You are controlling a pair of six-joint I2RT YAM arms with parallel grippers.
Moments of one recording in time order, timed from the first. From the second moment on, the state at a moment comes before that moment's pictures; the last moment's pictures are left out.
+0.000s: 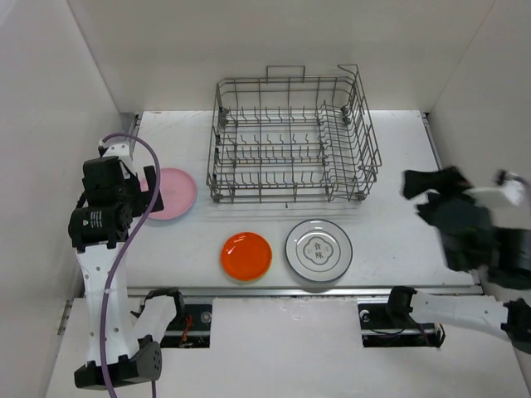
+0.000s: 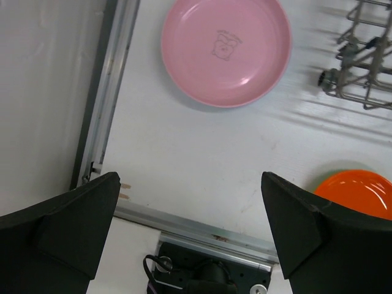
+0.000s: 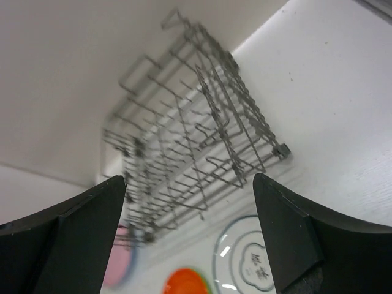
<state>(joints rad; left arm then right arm) 0.14 0.91 1.33 -1.15 -0.11 -0.01 1.11 0.84 1.45 -1.23 1.20 1.19</state>
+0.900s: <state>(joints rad) 0.17 0.88 1.28 -1.10 -0.24 -0.07 1.11 0.60 1.45 -1.33 1.20 1.04</state>
